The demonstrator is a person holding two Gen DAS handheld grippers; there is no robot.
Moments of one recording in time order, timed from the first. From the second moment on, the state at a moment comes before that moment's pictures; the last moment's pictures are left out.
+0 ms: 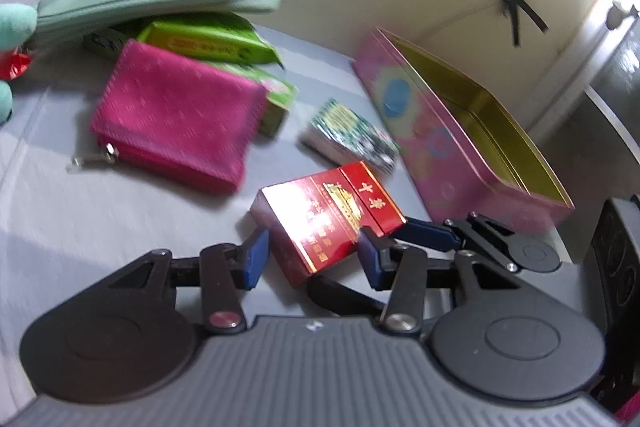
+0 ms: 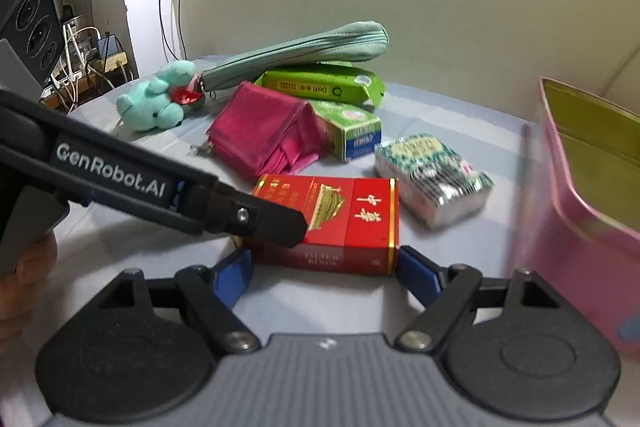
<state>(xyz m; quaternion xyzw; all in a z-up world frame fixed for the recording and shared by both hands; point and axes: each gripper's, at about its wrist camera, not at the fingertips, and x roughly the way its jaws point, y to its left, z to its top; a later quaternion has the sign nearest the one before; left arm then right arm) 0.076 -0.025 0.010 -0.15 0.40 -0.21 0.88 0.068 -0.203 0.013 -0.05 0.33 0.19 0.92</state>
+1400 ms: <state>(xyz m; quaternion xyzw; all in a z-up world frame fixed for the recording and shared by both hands) 0.125 -0.260 0.068 -0.01 0.33 -0.33 0.88 0.059 -0.408 0.054 0.04 0.24 -0.02 0.97</state>
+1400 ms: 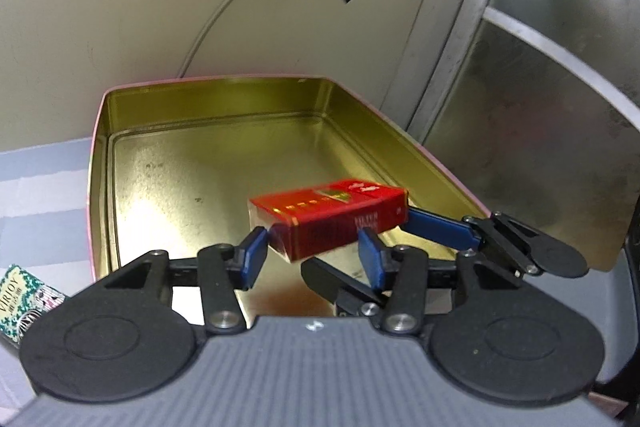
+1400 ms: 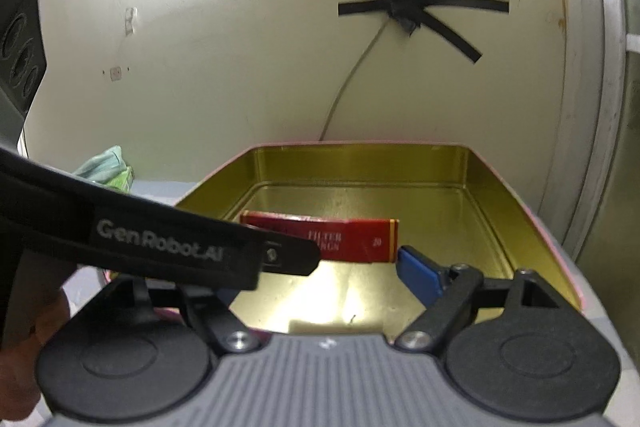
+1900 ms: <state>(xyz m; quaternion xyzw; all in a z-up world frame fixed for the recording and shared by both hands) 0.110 -0.204 0.078 -0.02 0.30 -0.31 0.90 0.046 -0.393 0.062 0.05 0.22 -0.02 0.97</state>
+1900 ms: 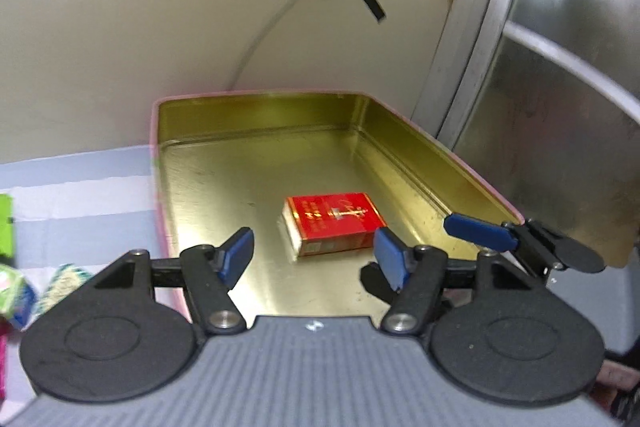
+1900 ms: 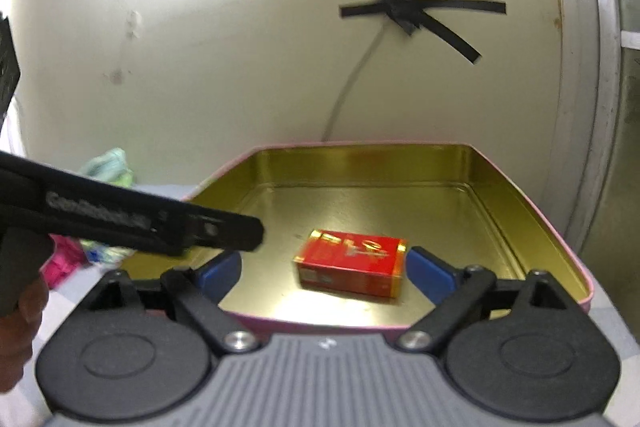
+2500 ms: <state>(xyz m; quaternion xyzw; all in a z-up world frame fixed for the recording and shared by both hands) 0.053 0.019 0.046 -0.06 0.30 -0.15 0.94 0.039 -0.244 0.062 -0.01 0.22 0.13 0.97</state>
